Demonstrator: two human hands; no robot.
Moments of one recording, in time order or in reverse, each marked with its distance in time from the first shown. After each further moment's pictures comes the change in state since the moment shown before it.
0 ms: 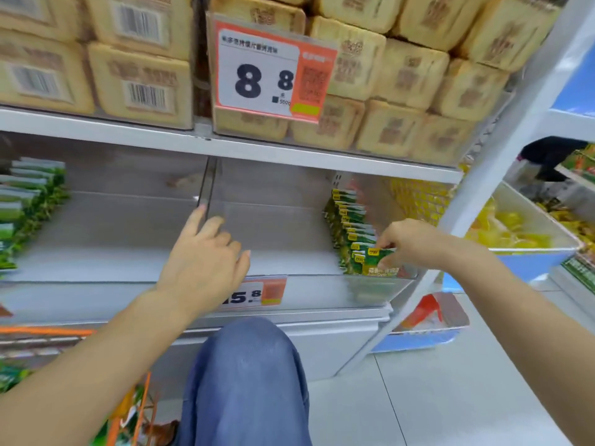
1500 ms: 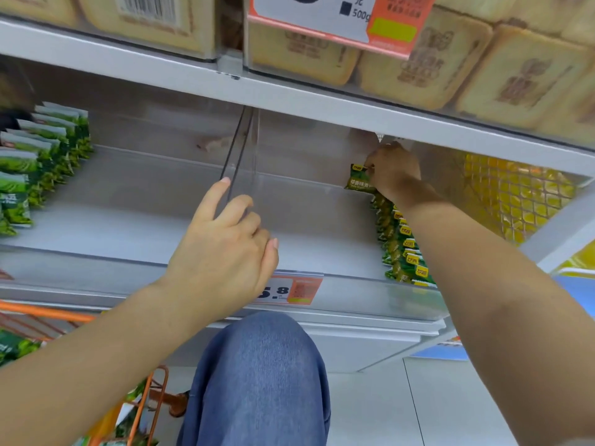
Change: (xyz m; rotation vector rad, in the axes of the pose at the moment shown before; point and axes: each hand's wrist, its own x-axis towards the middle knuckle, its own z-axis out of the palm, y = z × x) left_hand -0.007 0.005 0.003 0.063 0.013 -0.028; right_hand 0.201 -0.026 0.005 -0.053 0.496 0.131
